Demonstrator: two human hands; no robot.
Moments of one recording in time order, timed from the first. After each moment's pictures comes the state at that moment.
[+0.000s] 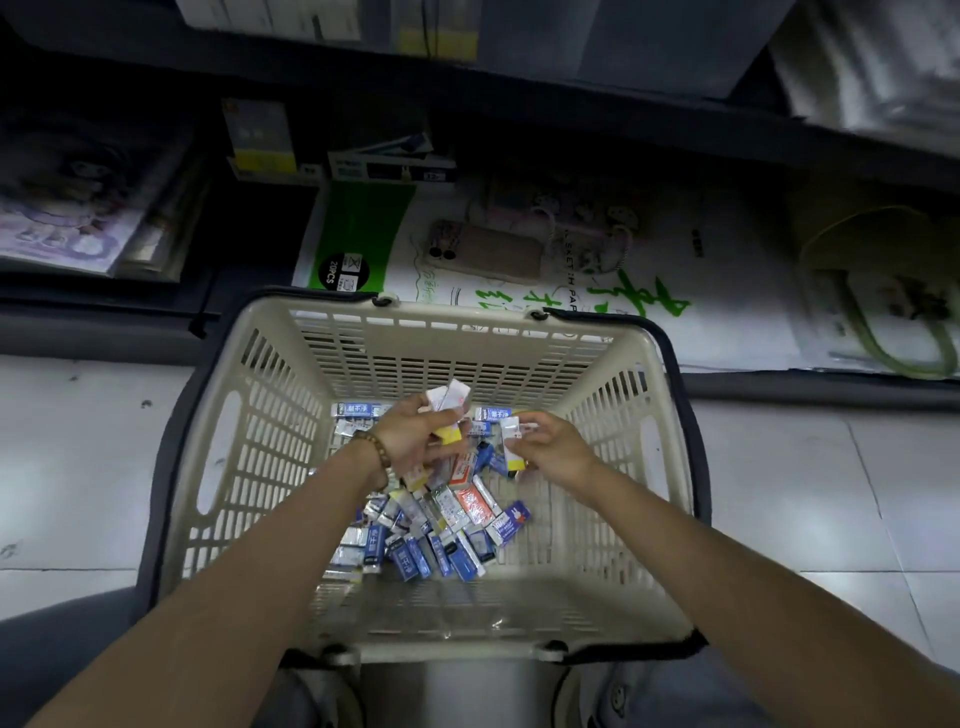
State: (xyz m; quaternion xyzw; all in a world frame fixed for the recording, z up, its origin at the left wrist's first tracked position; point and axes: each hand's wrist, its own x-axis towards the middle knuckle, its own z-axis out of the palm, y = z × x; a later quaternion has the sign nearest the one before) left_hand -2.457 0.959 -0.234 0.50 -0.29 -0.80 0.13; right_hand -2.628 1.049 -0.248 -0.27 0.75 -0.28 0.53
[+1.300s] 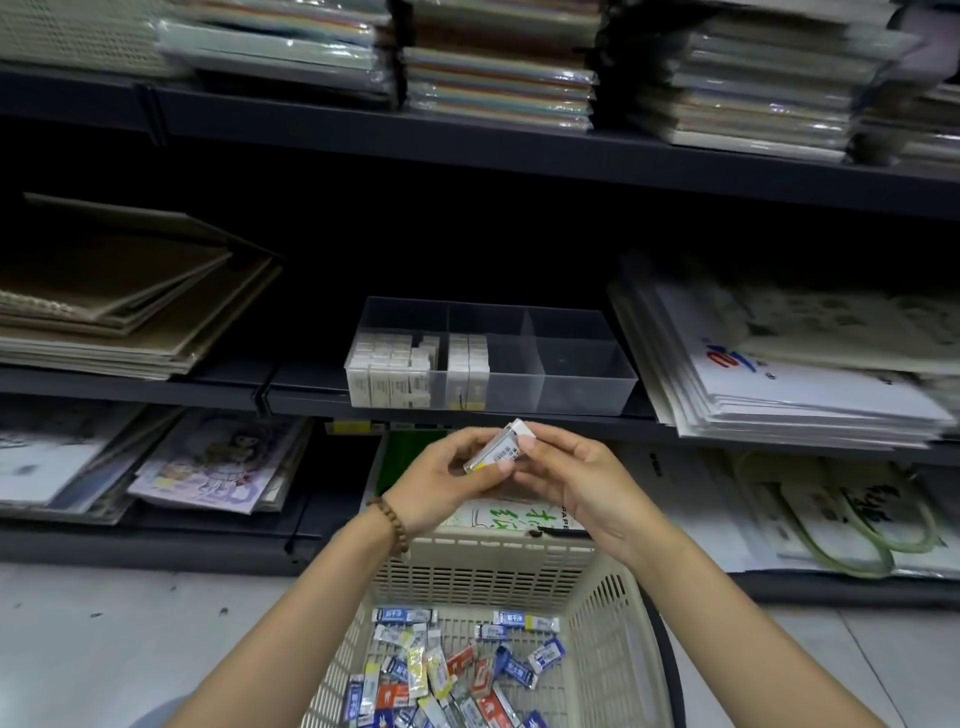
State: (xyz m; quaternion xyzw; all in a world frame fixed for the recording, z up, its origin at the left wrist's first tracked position) left_hand -2.443 0.939 0.040 0.31 -0.67 -0.63 0.25; right_hand -2.596 1.005 0.055 -0.30 0.53 -0.57 0.55
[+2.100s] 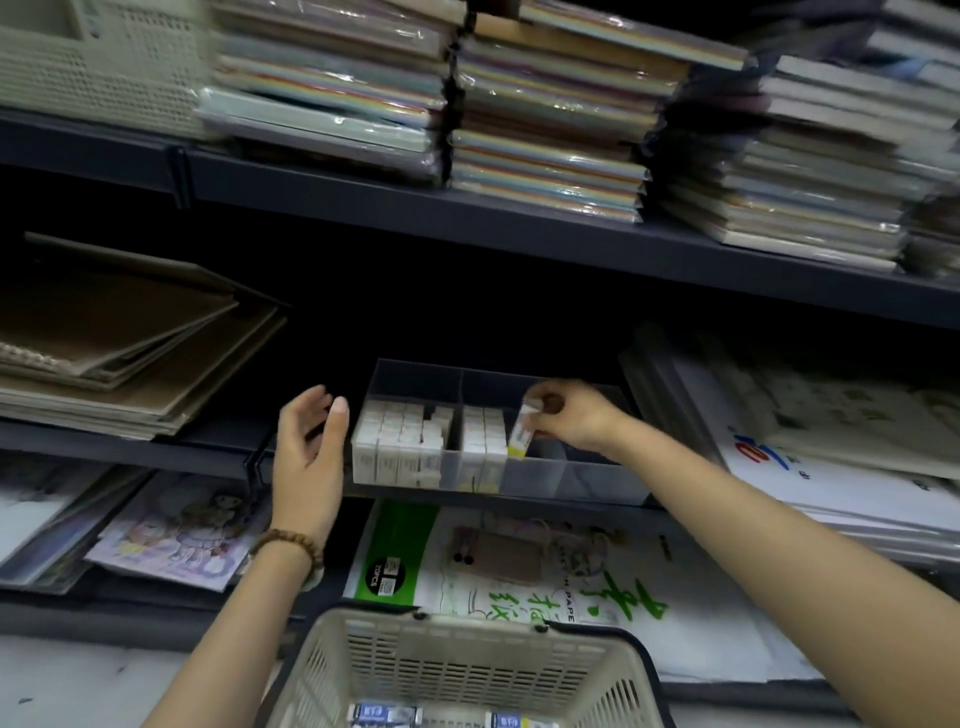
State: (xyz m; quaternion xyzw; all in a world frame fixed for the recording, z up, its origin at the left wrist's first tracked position) left_hand -2.386 0.838 0.041 0.43 -0.53 -0.41 0.60; right_hand -2.643 0.855 0.103 -0.57 0.73 -0.27 0.26
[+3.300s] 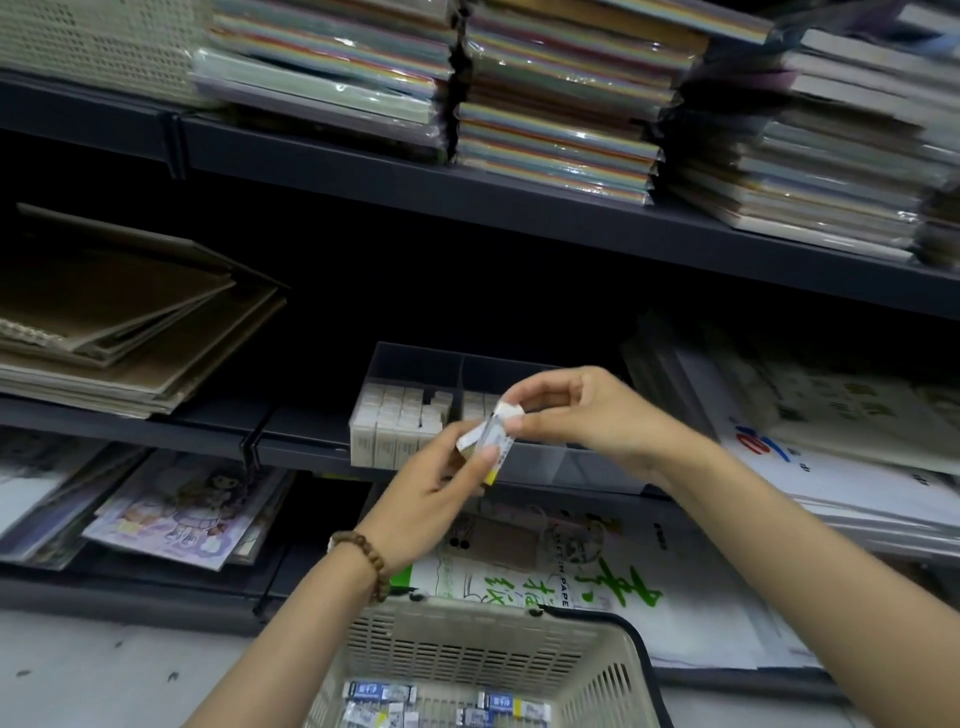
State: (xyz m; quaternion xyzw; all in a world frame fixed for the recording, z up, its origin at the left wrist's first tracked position) left_hand -2.436 0.888 0.056 0.28 -0.71 -0.53 0.36; right_hand -2.615 0.915 0.145 -0.59 0.58 -0.36 0.42
